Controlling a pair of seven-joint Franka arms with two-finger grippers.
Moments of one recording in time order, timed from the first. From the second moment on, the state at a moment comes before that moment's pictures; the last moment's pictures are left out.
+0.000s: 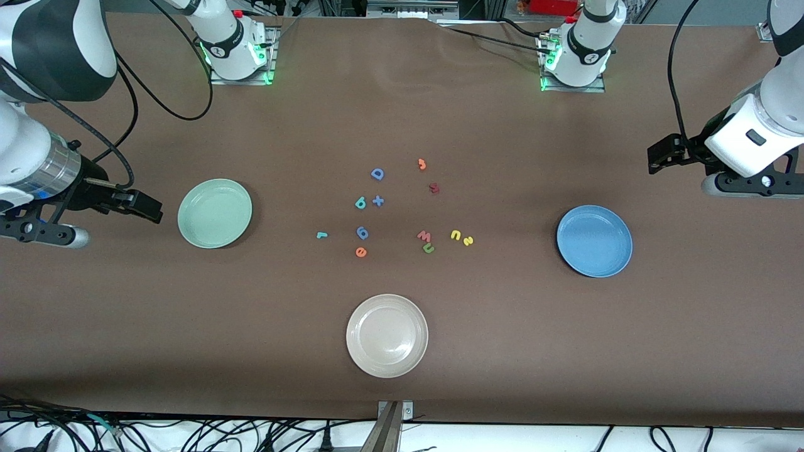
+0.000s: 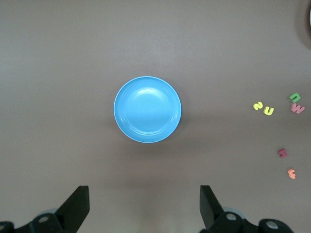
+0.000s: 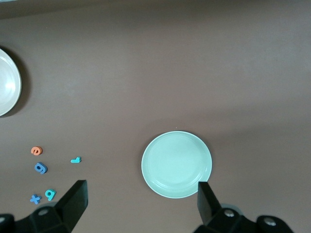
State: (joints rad) left arm 0.08 0.14 -0.21 -1.44 0.05 1.46 -0.10; right arm 0.20 0.29 -0.10 -1.35 0.01 1.65 0.27
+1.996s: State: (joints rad) left arm 0.09 0.05 -0.21 -1.65 -0.02 1.58 -0.05; right arm 0.32 0.30 -0.07 -1.37 0.02 1.63 0.41
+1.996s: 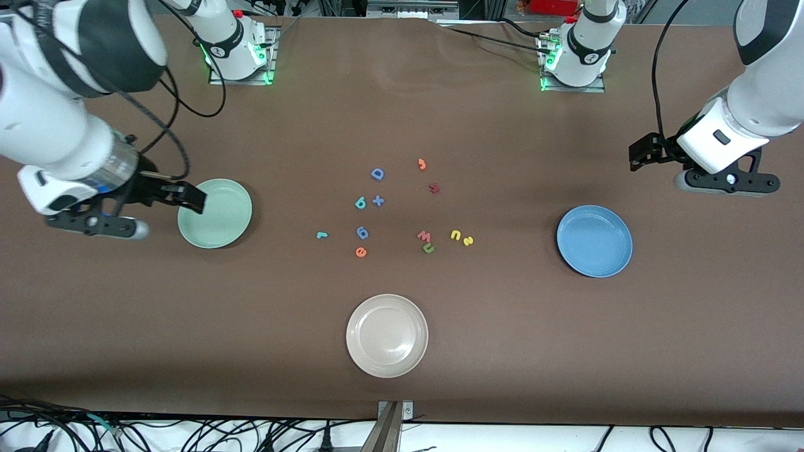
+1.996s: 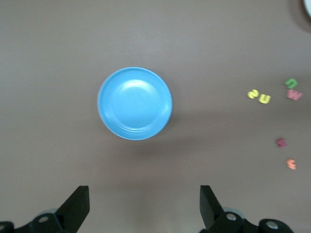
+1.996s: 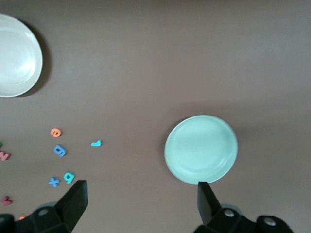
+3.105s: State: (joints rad) left arm -0.08 0.45 -0.22 -1.65 -0.08 1.94 -0.29; right arm 0.54 0.64 -0.07 -1.58 0.11 2.08 0.96
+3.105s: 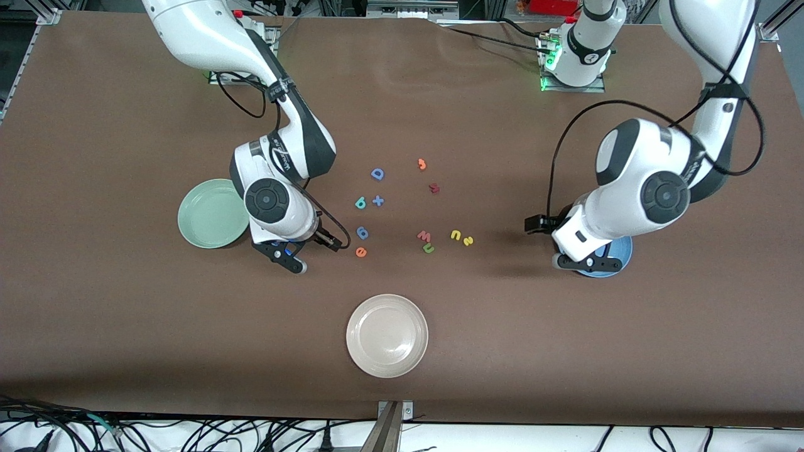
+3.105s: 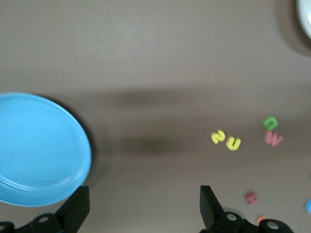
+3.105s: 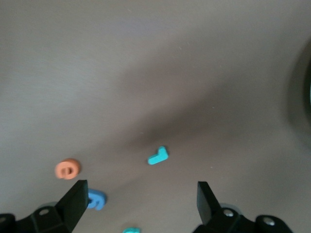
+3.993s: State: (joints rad) left arm -0.23 0.72 -0.22 -1.64 -0.08 2.29 -1.08; right arm 0.54 0.67 -0.07 -1.67 0.21 2.18 0.97
